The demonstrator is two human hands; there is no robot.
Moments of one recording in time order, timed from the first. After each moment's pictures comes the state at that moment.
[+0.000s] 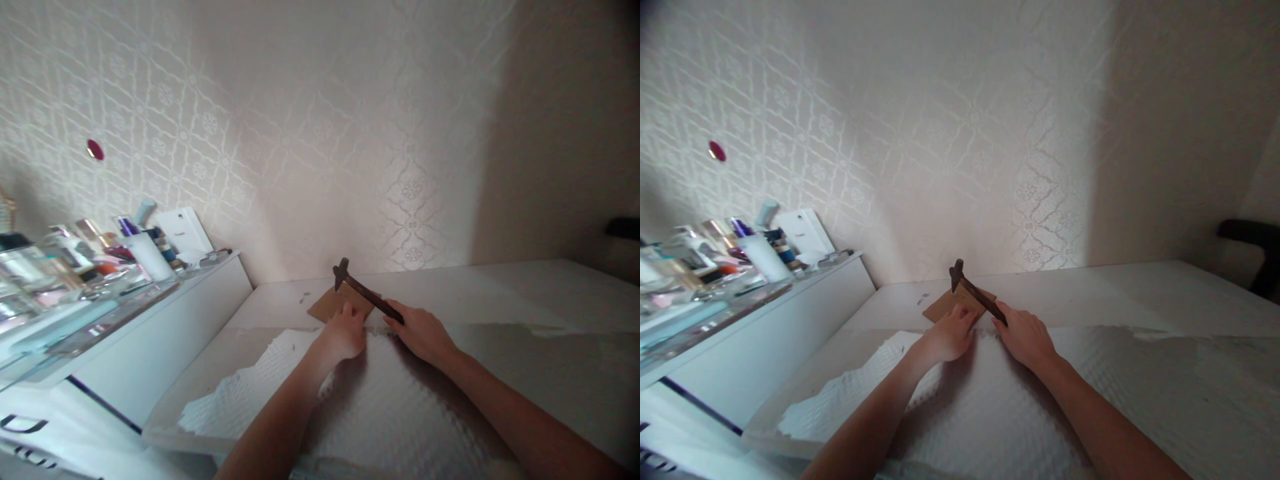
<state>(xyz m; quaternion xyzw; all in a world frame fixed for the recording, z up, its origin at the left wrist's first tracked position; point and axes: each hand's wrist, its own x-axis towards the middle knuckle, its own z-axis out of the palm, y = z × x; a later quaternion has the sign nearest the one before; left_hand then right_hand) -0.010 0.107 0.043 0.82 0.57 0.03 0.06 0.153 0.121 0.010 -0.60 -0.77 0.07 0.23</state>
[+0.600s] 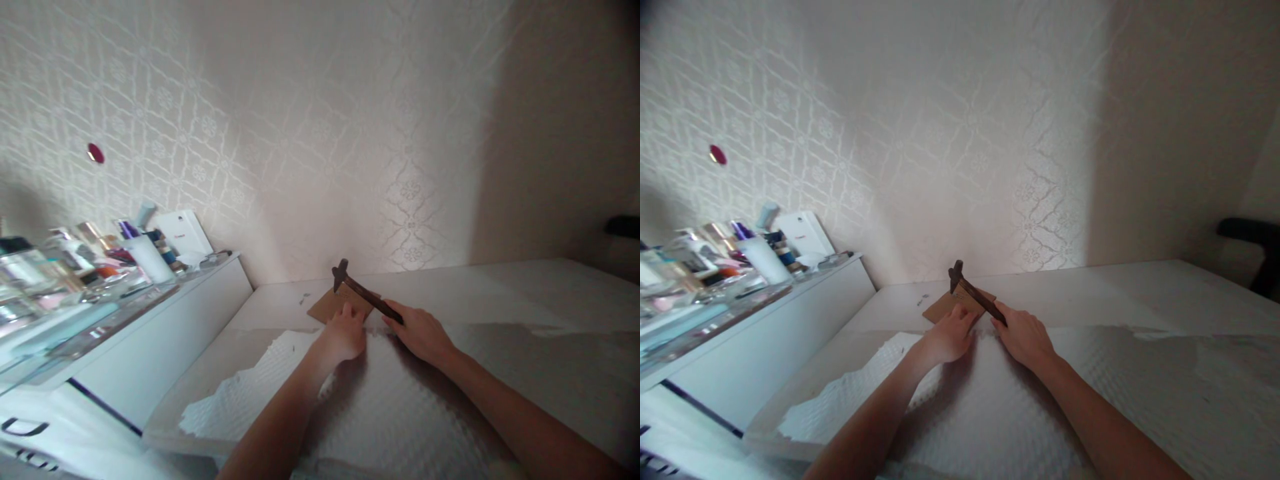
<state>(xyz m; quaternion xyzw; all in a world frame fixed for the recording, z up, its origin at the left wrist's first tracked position) -0.009 0.107 0.042 0.82 0.57 0.02 0.05 0.154 0.123 0.008 -0.59 -0.77 0.07 0.24</state>
